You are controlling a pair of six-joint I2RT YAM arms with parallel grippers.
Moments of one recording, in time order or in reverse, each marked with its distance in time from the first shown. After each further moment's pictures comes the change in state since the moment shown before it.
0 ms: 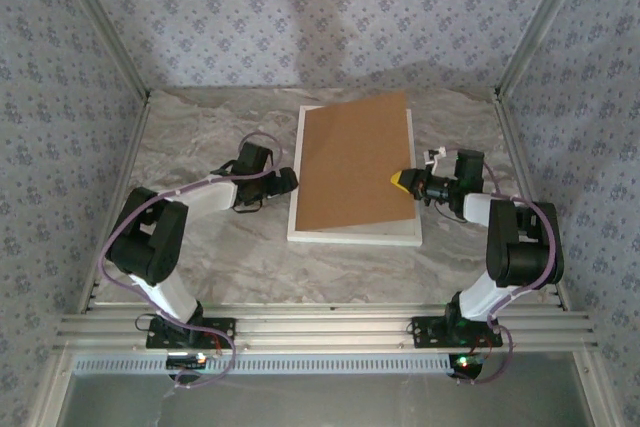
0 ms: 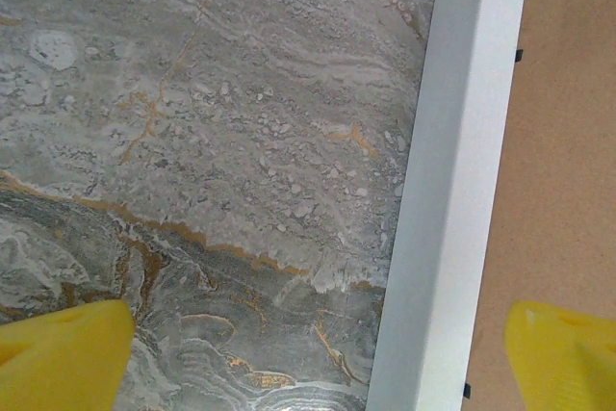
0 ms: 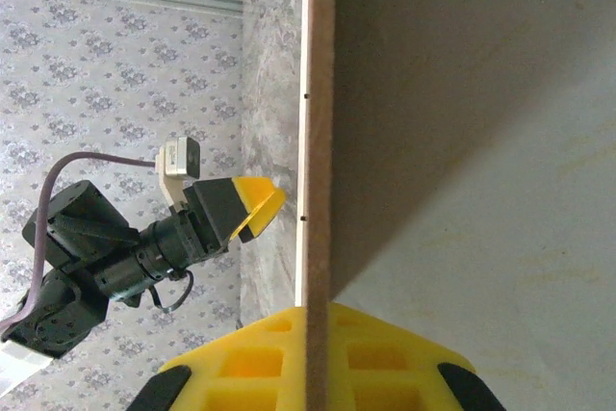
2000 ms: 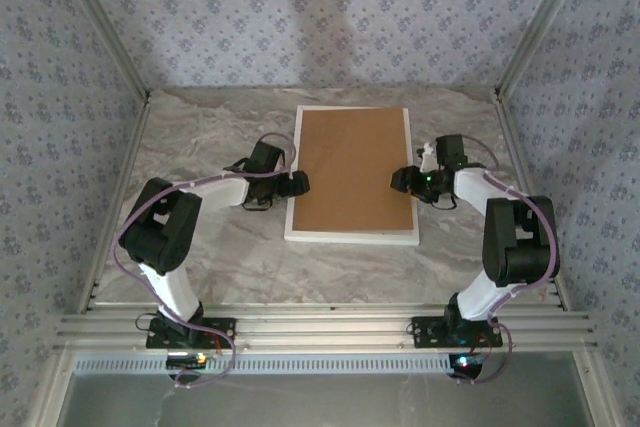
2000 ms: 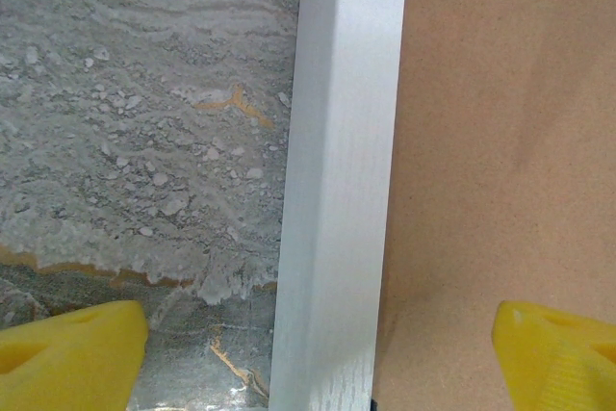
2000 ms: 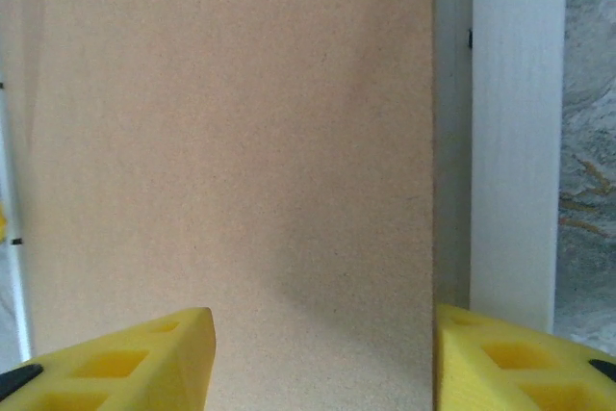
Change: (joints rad) left arm -0.048 0.094 0.068 0.003 0.079 0.039; right arm 0.124 0.015 0.274 -0.684 0.600 -0.422
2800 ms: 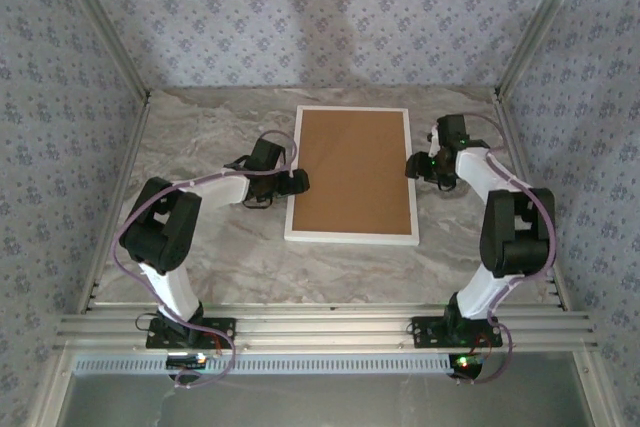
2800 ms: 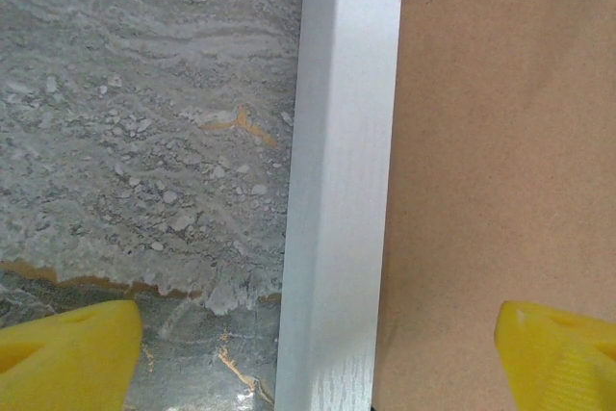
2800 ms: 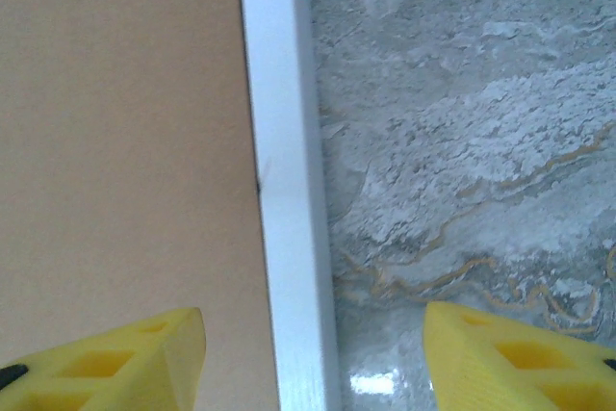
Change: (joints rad) left arm 0.000 0.004 0.031 -0.035 -0.024 0.023; right arm -0.010 0.078 0.220 -0.195 0.340 -0.097
